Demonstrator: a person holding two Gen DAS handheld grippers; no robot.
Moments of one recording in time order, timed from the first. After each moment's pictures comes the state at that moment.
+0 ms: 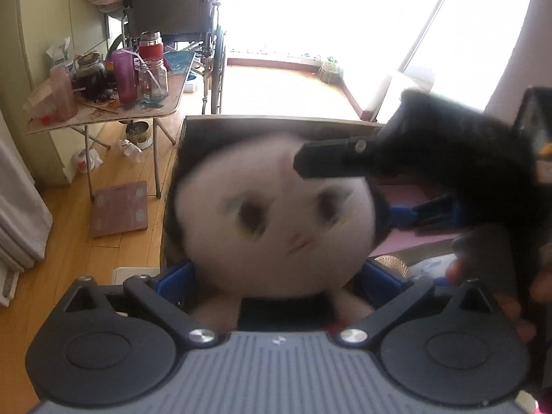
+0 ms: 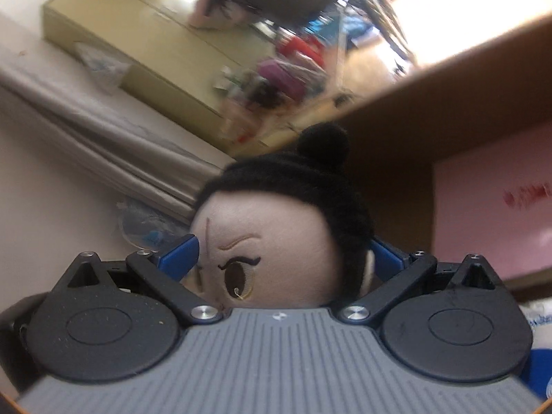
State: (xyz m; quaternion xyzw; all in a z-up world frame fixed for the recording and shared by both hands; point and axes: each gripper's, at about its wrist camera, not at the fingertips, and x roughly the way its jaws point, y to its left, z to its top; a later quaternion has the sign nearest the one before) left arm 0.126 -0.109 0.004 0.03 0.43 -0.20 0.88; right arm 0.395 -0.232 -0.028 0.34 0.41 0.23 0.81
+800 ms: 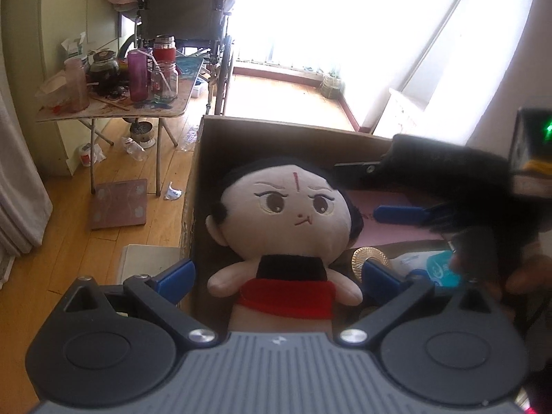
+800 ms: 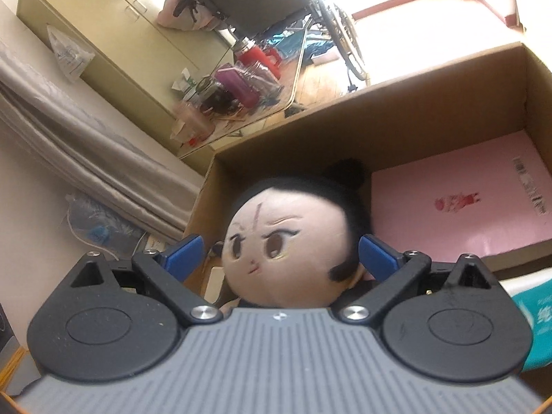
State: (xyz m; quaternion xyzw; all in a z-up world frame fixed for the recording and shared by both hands) left arm 0.091 -0.083 0.026 -0.01 0.41 -0.20 0.89; right arm 0.365 -0.232 -0.012 0.28 0.41 0.16 0.85
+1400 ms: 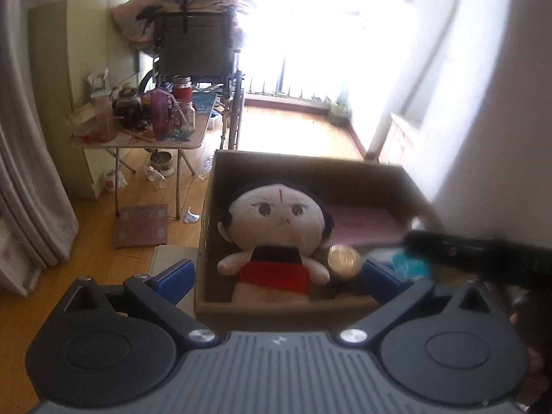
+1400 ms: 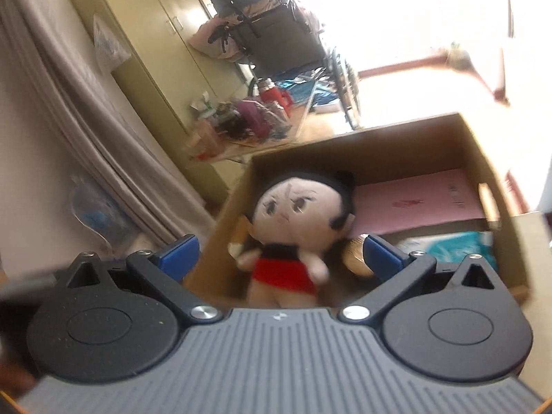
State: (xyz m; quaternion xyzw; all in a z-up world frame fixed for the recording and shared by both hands) left arm -0.004 -0.080 0.089 0.02 0.36 -0.17 0.91; right arm 0.198 -0.239 0.072 0.18 0.33 0.13 0.92
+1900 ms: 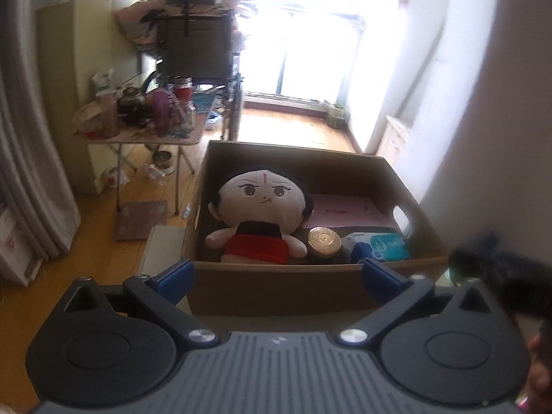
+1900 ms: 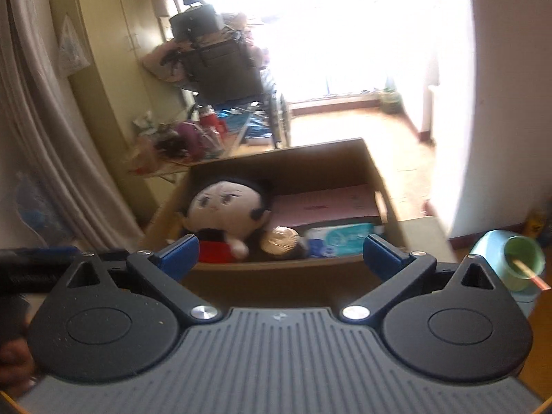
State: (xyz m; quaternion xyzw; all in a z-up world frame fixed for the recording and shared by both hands) left arm -0.056 -0.081 0.092 -0.01 0.36 -0.16 0.92; right arm 0.098 -0.257 0.079 0.11 0.28 0.01 0.95
